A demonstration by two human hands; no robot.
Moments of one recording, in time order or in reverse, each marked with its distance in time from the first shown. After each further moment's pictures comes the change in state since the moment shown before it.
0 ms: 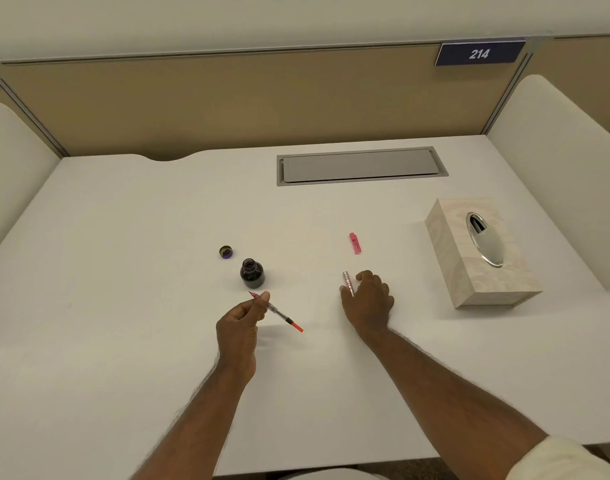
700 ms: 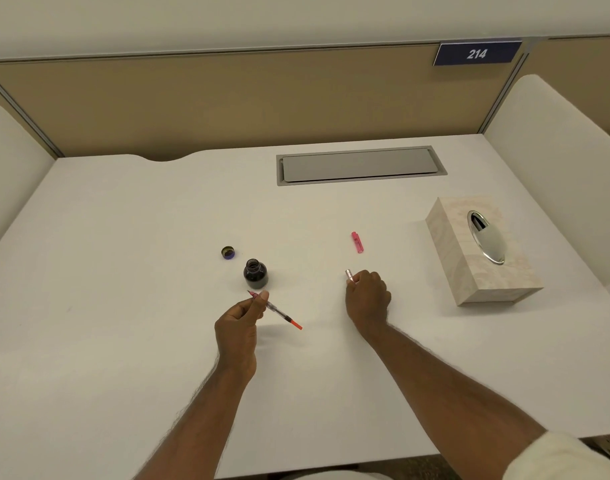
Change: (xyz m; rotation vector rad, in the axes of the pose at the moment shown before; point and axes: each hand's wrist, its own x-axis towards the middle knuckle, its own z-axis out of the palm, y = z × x) left_hand 0.002 0.008 -0.008 -0.008 0.010 0.007; right_hand 0.001 -0.013 0.002 -0.103 -0.012 -0.012
